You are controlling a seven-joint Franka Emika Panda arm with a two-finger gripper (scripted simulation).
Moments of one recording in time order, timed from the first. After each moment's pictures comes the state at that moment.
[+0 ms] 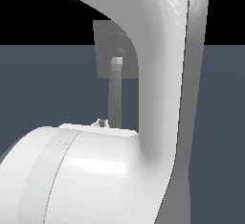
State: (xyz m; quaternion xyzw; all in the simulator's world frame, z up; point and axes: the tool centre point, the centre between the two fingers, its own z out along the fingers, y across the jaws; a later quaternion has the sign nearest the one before) arm -0.108 0.058 0.084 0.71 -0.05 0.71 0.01
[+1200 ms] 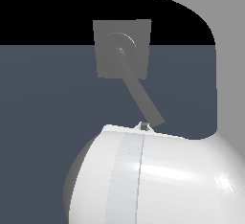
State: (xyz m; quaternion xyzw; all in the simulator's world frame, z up) arm -0.124 -0.061 0.085 0.70 -0.09 0.70 0.08
